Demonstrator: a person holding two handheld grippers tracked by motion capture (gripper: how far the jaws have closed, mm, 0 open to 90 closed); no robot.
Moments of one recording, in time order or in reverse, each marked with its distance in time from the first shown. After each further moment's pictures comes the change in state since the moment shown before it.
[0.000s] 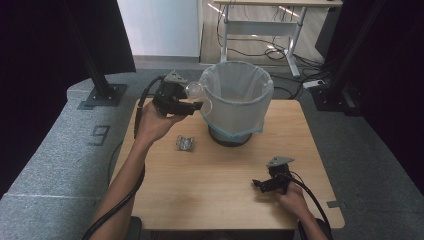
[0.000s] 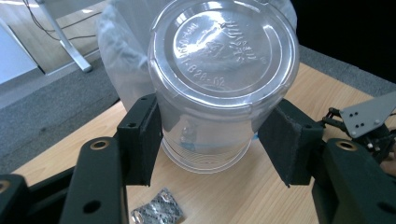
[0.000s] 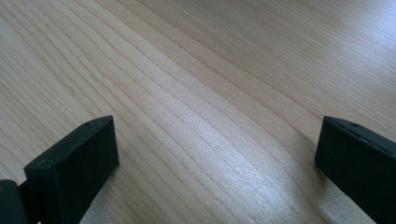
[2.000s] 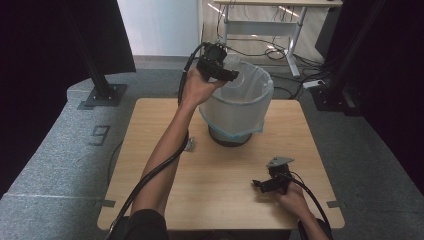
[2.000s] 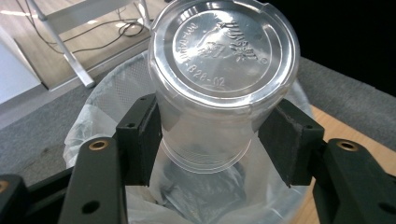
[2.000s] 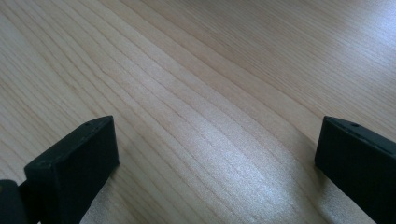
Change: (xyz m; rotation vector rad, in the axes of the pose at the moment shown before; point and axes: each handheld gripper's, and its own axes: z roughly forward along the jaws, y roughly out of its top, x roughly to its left) left arm -0.009 0.105 0.094 0.022 0.038 0.006; right arm 0.000 0.000 0.000 -0.002 0.006 0.000
